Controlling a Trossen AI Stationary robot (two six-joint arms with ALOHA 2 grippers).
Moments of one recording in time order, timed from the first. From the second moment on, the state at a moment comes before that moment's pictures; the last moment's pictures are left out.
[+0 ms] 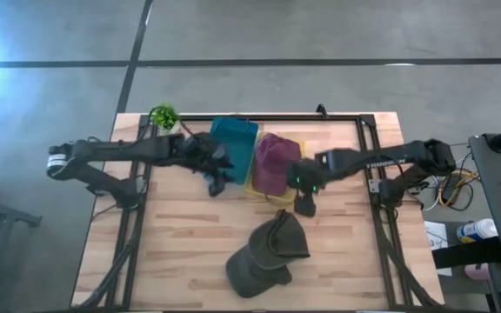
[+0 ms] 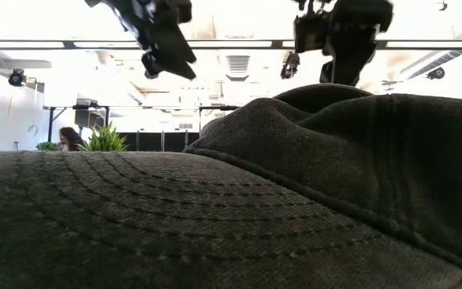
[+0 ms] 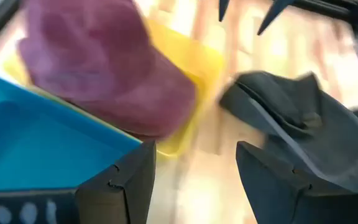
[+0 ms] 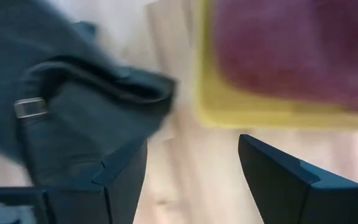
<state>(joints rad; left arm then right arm) 0.14 1.27 1.07 -0.49 0.09 -0.15 0.02 1.50 1.19 -0.91 -0.05 0.30</state>
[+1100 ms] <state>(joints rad) -0.09 1.31 0.91 -0.39 -0.28 -0.17 0.68 1.67 1.17 -0.83 0.16 1.00</state>
